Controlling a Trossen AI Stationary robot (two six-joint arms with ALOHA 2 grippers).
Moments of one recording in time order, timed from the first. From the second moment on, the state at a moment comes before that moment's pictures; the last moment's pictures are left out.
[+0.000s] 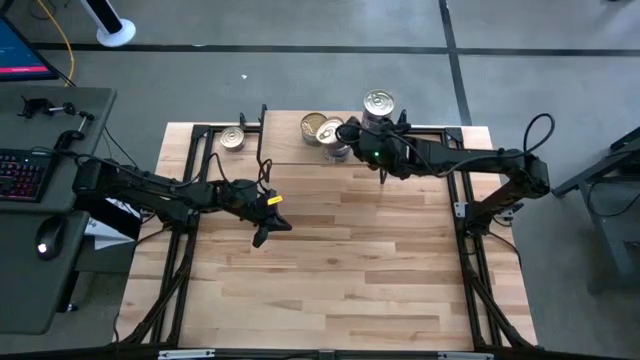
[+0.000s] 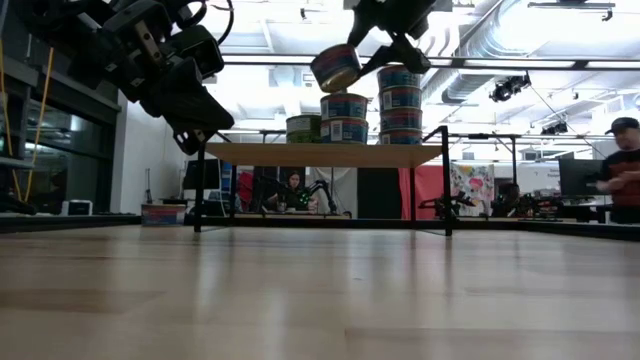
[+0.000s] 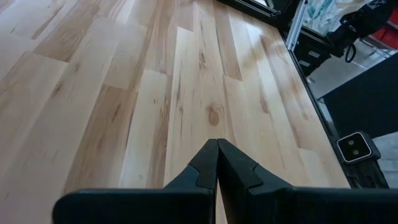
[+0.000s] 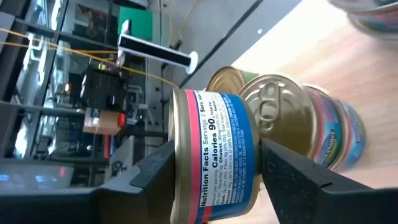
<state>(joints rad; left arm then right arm) 0.03 1.20 0.45 0.24 0.26 -0.32 -0.14 1.50 1.36 -0.38 0.62 1.58</state>
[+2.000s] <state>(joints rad) 0.03 1.20 0.45 0.24 0.26 -0.36 -0.16 1.56 1.36 -0.41 0.63 1.61</state>
